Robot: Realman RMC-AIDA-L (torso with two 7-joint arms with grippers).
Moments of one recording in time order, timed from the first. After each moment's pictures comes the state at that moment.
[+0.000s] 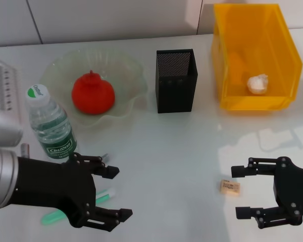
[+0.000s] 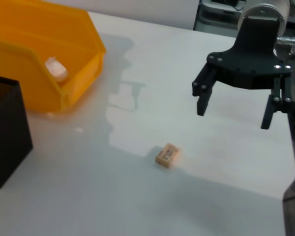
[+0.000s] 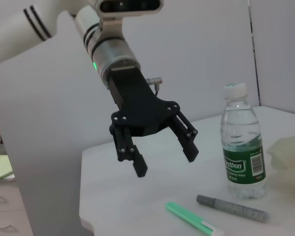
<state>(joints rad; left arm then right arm) -0.18 -2.07 1.47 1.74 2.06 1.67 -2.09 0.27 2.02 -0.79 -0.71 -1.93 -1.90 1.12</state>
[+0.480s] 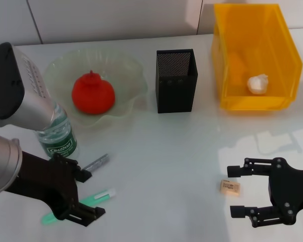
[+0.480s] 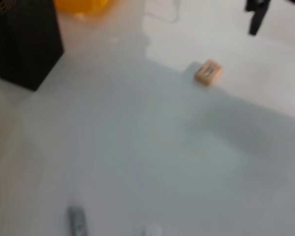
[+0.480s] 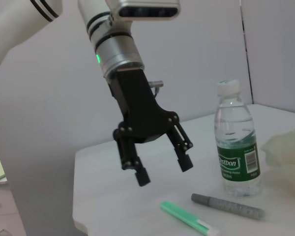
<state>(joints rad) -0.32 -2.07 1.50 1.74 2.33 1.76 -2.28 0.27 2.03 -0.79 -0.70 -1.93 -1.87 1.12</state>
